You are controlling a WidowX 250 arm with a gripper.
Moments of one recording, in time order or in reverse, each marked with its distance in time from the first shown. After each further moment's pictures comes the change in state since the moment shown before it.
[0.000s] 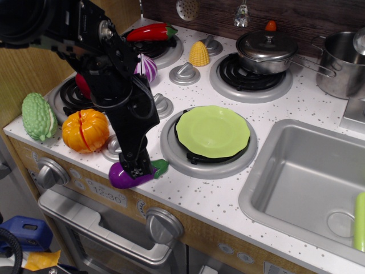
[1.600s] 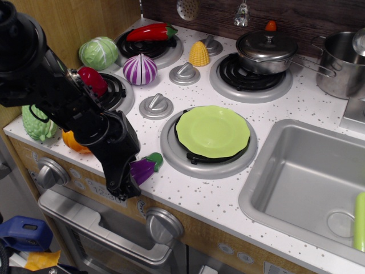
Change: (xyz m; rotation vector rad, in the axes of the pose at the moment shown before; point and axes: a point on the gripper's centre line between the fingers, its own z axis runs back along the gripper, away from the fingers) arm -0.030 0.003 -0.050 -0.010 -0.100 -0.008
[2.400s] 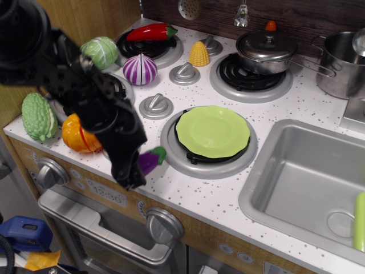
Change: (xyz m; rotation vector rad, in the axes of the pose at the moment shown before) arm 0.020 -0.001 0.025 0.014 0.052 0.068
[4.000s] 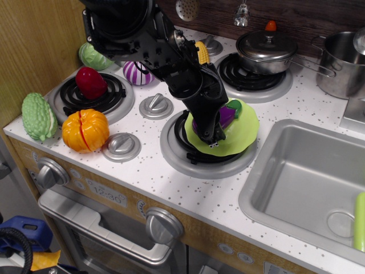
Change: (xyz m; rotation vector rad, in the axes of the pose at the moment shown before) arm 0.107 0.032 -0.030 0.121 -0.202 -0.104
